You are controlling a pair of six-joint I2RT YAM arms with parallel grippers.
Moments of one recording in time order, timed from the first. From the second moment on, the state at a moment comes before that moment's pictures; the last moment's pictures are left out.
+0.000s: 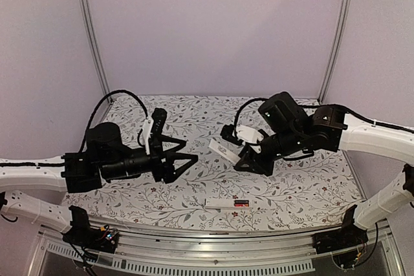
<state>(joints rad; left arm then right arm) -1.09 1.04 0.65 0.24 0.04 -0.29 1.02 1.38 1.19 -0.64 -0.15 -0.22</state>
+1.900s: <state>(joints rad) -1.07 1.15 0.44 0.57 -0.02 -0.92 1.19 1.39 1.04 -0.25 0.01 -0.31</state>
